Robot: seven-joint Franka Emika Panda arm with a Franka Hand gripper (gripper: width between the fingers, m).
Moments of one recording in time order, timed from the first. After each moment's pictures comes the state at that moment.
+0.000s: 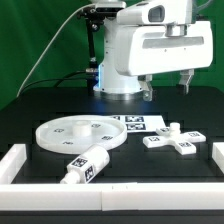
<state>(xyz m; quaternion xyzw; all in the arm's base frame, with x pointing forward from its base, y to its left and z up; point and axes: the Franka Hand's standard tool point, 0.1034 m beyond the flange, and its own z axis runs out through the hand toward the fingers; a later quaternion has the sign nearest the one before) 0.517 0.052 0.116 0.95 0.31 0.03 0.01</state>
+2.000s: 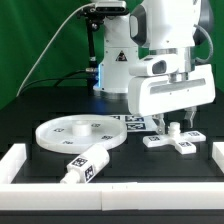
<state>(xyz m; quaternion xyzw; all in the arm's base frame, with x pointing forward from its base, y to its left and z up) 0.441 0.088 0.022 0.96 0.26 0.07 -0.02</state>
